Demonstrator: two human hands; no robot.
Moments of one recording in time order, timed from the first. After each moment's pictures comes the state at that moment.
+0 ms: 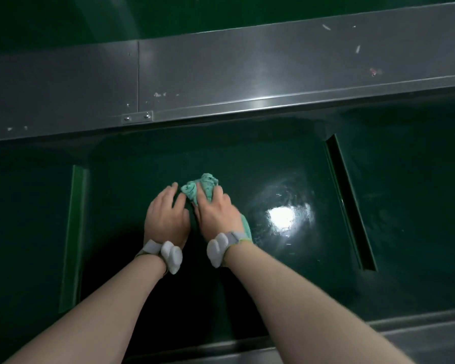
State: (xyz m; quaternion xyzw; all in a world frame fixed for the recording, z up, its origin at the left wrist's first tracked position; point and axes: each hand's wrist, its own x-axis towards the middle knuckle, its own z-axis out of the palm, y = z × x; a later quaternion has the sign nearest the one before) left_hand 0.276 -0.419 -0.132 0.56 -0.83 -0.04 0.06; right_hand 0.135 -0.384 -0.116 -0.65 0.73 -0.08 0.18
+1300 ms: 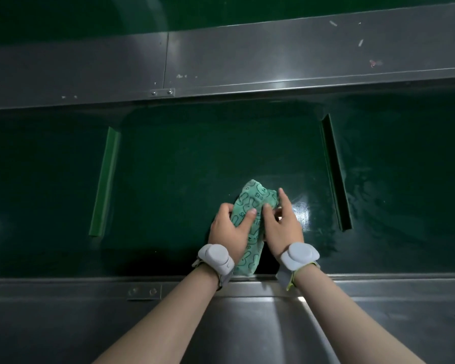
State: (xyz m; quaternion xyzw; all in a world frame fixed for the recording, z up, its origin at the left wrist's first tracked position) left_hand 0.171 -0.233 -0.044 0.69 -0.53 -0.46 0.20; right_hand 0.045 -0.211 -0.036 -0.30 0.79 -0.31 0.42
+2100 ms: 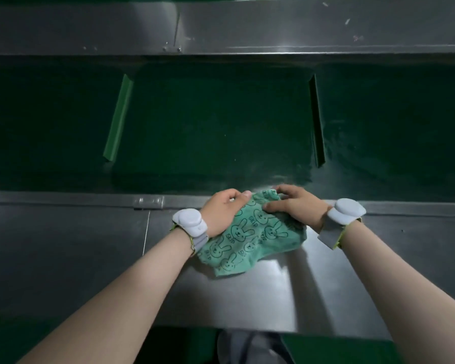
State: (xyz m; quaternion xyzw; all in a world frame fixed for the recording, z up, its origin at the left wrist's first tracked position) left_hand 0.217 -0.082 0.018 0.58 -0.56 -0.58 0.07; right_hand 0.000 -0.058 0.037 -0.37 0.67 -0.17 0.62
